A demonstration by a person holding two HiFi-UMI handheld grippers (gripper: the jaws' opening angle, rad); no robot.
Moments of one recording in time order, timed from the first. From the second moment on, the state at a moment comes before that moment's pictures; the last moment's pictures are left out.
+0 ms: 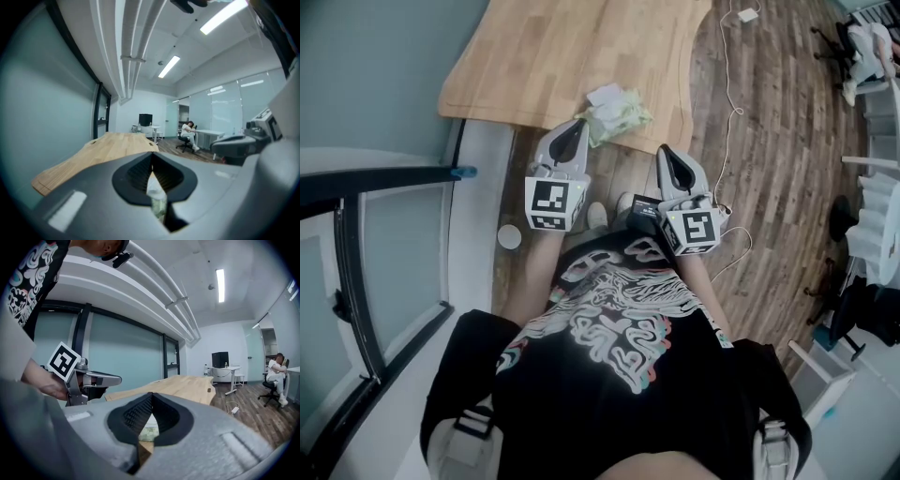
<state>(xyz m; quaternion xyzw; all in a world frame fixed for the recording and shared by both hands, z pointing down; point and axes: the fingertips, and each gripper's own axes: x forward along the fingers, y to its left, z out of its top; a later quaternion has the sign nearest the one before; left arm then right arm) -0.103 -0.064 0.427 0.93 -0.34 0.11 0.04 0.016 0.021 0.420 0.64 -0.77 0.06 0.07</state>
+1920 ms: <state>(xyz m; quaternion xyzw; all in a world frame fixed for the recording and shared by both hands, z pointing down) -0.001 -0.111 0.589 0.90 -0.24 0.35 0.11 0.023 -0.103 0.516 0.44 -0.88 0.12 0.12</state>
